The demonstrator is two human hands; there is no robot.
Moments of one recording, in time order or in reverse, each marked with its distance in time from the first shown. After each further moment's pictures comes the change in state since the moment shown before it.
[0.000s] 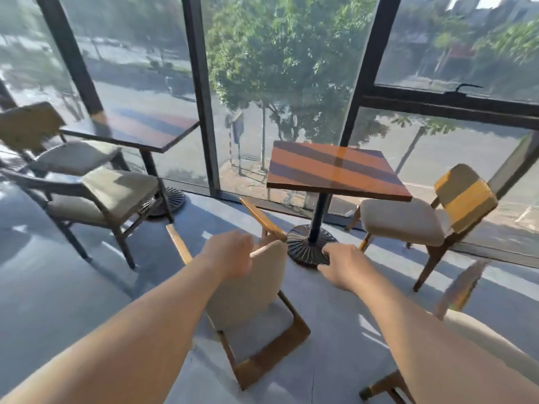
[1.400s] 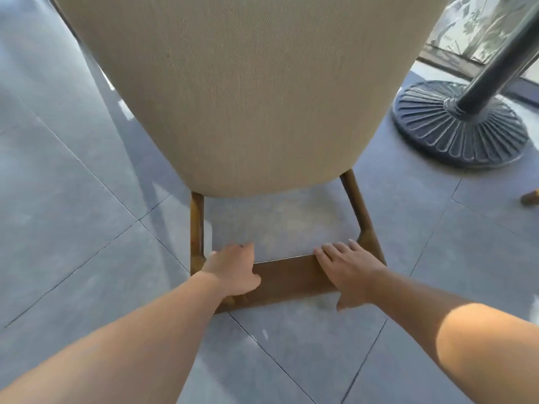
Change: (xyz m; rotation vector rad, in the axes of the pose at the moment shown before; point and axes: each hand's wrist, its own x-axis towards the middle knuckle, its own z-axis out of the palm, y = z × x) left_hand 0.222 0.050 0.818 -0.425 -0.359 -0.473; right_hand 0.392 0.202 0.762 -0.799 -0.324 -1.063
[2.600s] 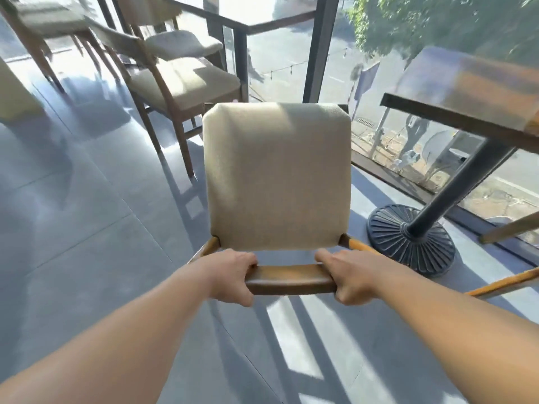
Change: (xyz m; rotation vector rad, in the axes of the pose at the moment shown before) left_hand -0.244 0.023 -0.409 0.024 0.004 0.125; right_hand -0.204 0.070 -0.460 0.302 0.026 0.083
